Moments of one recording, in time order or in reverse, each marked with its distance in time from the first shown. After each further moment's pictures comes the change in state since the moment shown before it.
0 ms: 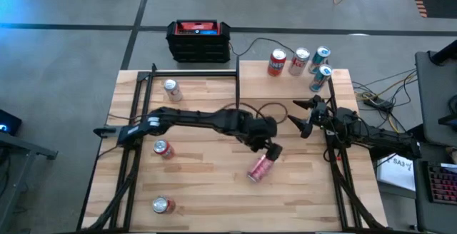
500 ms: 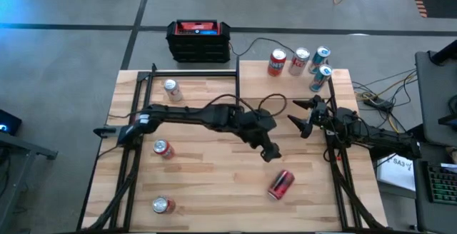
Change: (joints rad) left arm 0.001 -0.122 -0.048 0.129 0.003 0.226; right arm 0.000 0.000 0.000 0.000 0.000 0.000
